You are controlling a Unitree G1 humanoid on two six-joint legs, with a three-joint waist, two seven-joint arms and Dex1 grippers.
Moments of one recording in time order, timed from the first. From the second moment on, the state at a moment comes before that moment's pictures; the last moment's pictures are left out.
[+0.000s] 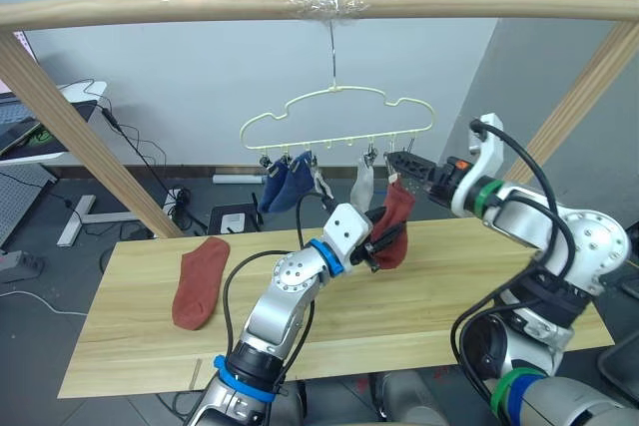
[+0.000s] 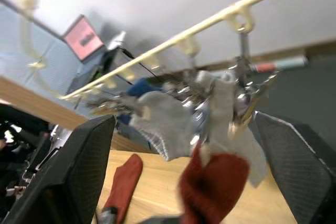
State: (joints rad) left arm -0.27 0.04 -0.30 -0.03 -0.19 0.22 -0.56; right arm -0.68 -0.05 -0.61 -0.43 0.74 1.61 0.15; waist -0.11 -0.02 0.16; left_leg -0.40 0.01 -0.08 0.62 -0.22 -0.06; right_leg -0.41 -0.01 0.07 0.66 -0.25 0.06
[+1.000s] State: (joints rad) left arm -0.10 0.31 -0.02 -0.44 -0.43 0.45 -0.57; right arm -0.41 -0.06 0.00 -0.13 0.11 0.37 0.06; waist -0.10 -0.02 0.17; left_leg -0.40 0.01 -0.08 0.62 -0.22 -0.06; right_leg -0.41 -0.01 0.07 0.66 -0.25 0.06
